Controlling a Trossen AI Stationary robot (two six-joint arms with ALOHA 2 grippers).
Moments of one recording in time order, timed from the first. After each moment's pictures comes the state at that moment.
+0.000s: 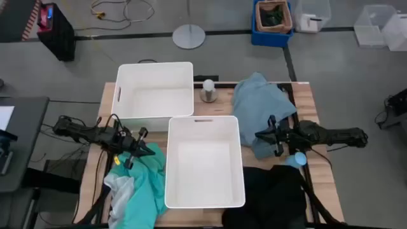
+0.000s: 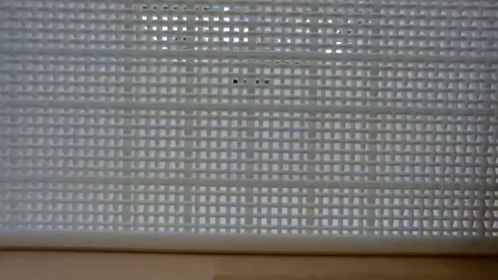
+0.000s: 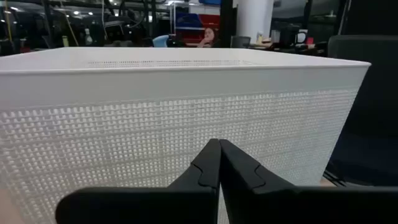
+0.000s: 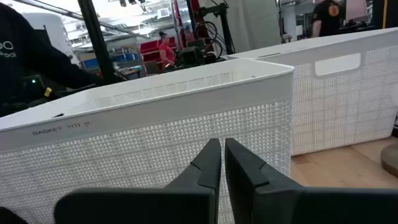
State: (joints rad) left arm -0.29 0.00 0.01 0.02 -0.02 -0.01; right arm 0.03 0.00 0.00 0.08 0.03 0.20
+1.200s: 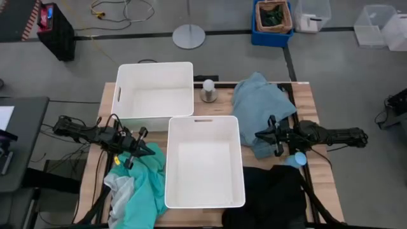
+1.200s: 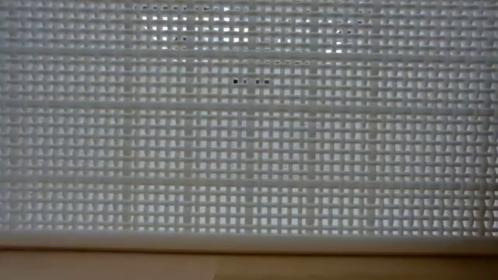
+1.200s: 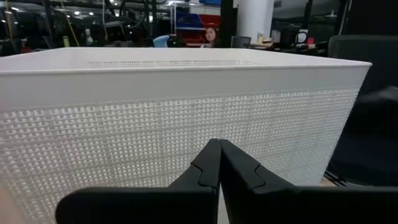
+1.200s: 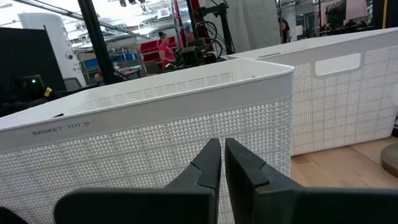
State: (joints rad) left arm -0.29 0.00 0.01 0.02 -0.04 -0.01; right arm 0.03 0.00 0.00 0.08 0.03 0.20
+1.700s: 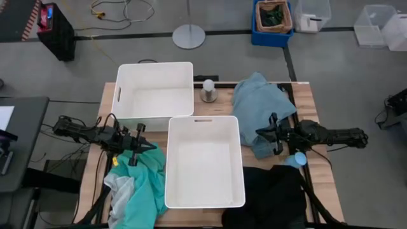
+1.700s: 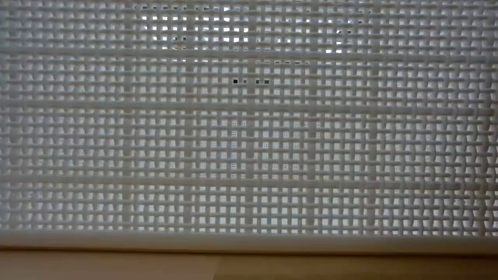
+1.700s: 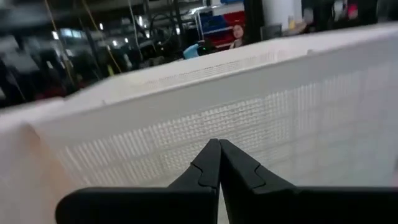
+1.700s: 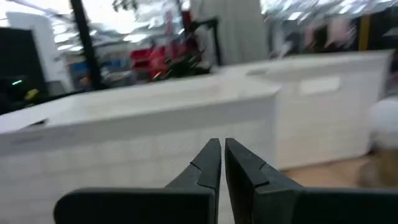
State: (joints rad) left arm -0.28 0.00 0.01 0.05 -0.16 0.27; right arm 0.01 0.00 0.00 0.14 0.08 0.13
